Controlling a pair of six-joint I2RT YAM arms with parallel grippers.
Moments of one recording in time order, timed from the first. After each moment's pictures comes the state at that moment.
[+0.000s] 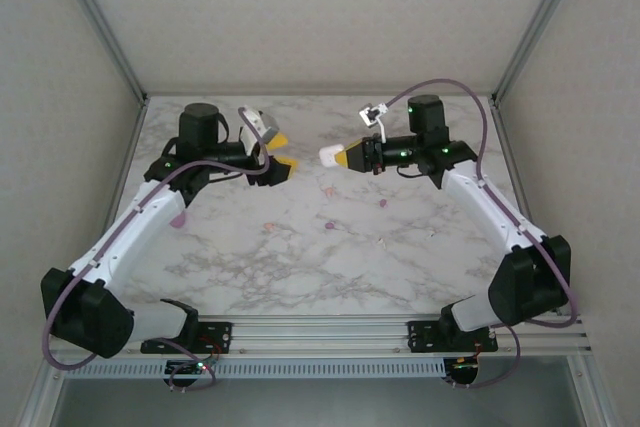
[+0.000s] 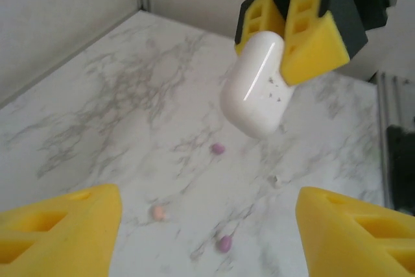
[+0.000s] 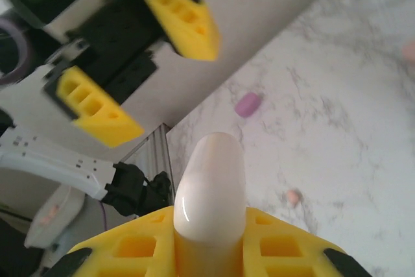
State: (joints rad) left arm -0.37 1.29 1.15 -0.31 0.84 0.20; right arm 0.37 1.44 1.25 -0.36 -1.11 0.12
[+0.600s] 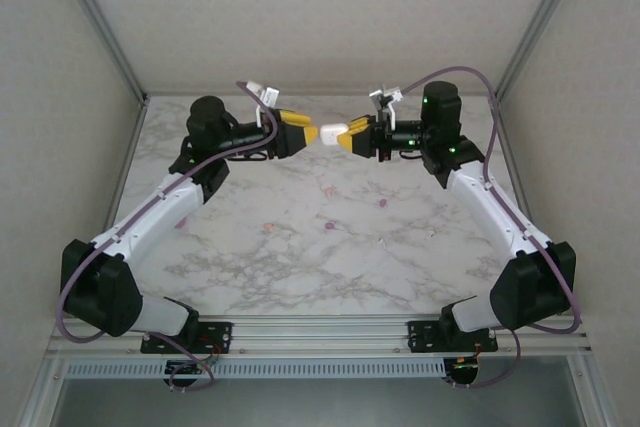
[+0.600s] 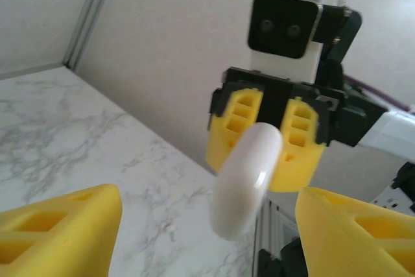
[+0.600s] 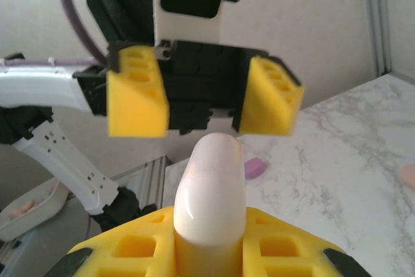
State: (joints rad) left arm -0.44 1.40 1.13 0.33 0.89 -0.60; right arm 0.34 1.43 1.26 -0.02 -1.21 0.21
